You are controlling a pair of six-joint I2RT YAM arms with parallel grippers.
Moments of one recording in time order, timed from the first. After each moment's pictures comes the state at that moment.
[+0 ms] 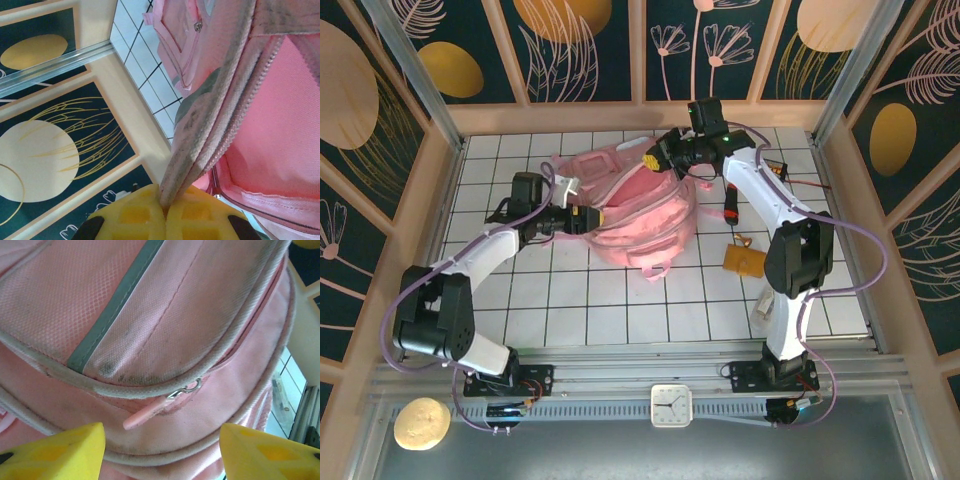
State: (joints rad) left arm -0.23 1.52 0.93 -0.14 0.72 -0.21; right arm 0.41 1.94 1.85 -0.63 -0.65 1.34
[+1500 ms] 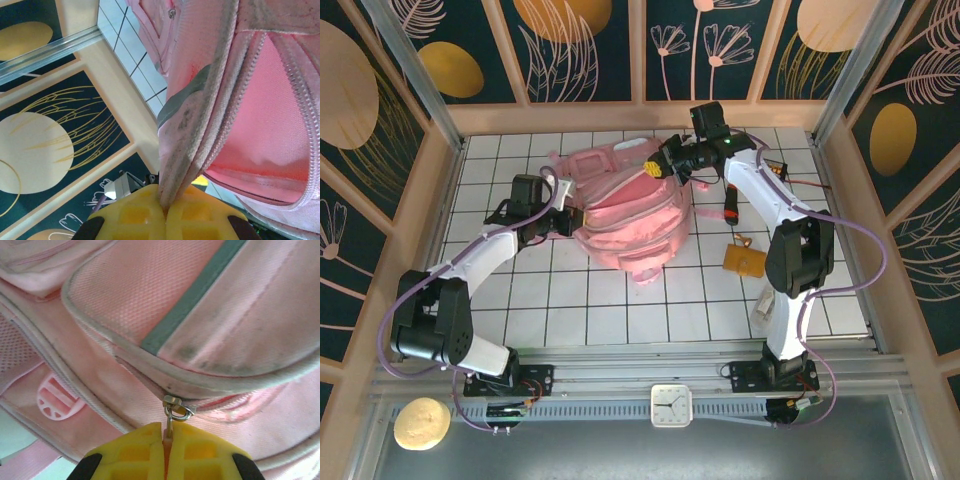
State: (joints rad) left arm -0.22 1.48 0.92 -0.23 0.43 -0.08; right arm 0.39 1.93 1.80 -0.65 -0.73 1.32
